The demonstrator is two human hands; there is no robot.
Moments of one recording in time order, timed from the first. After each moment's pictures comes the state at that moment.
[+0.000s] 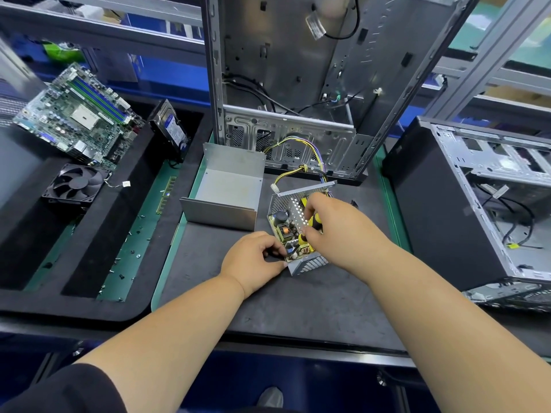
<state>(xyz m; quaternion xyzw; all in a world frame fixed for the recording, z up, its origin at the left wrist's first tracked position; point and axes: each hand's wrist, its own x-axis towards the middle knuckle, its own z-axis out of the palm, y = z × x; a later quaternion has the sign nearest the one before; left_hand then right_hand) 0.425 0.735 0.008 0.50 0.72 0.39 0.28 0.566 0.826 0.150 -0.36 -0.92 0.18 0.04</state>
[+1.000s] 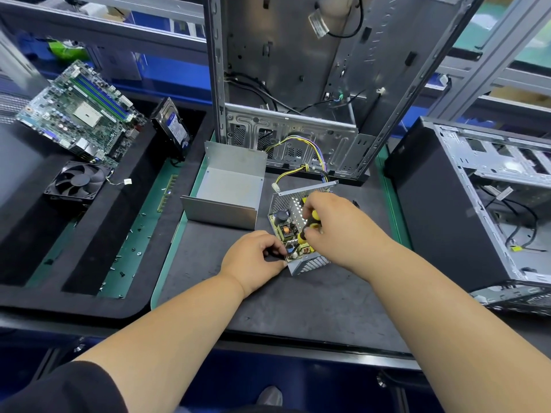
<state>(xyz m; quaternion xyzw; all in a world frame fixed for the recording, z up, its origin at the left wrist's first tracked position) 0.426 0.734 0.008 0.50 0.73 0.38 0.27 0.564 0.828 0.155 -0.35 -0.92 0.18 0.02</state>
